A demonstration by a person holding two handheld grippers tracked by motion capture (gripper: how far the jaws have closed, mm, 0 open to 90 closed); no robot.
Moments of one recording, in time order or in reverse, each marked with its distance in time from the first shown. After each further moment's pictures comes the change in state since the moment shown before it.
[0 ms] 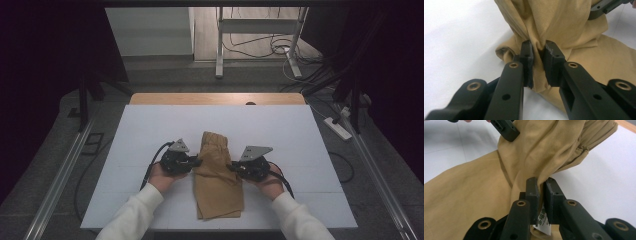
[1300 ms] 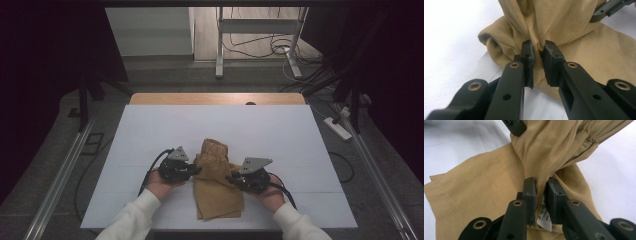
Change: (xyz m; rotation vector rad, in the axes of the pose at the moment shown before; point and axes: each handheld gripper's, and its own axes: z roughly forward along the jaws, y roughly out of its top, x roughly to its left) left arm -0.015 -0.013 -0.005 0.027 -0.023 0.038; right arm 0.028 -0.013 -0.005 0.017 0.023 -0.012
